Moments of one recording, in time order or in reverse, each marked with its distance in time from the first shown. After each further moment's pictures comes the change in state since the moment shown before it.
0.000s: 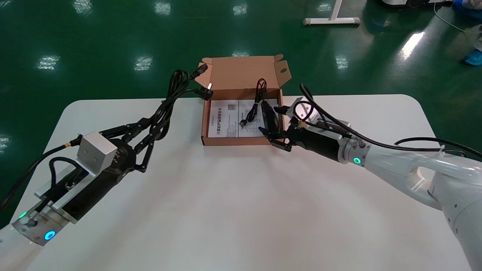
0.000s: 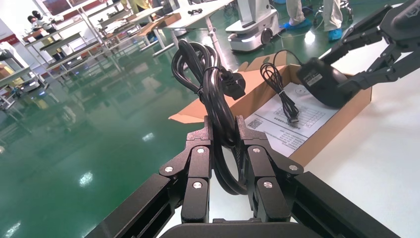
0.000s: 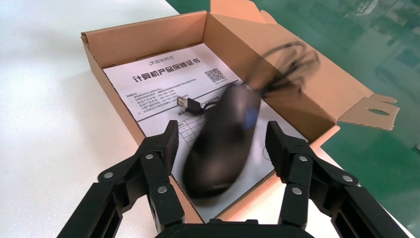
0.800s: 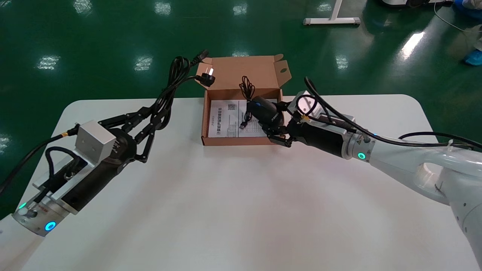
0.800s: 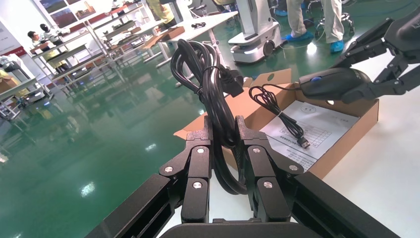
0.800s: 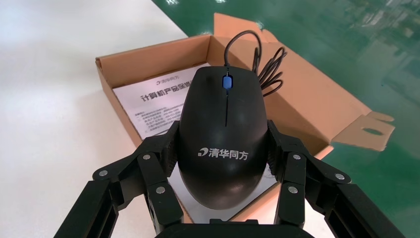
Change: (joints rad) left arm -0.033 0.009 -0.001 -0.005 -0.007 0.005 -0.001; right arm -0.011 0.032 -0.016 0.095 -0.021 -0.031 0.086
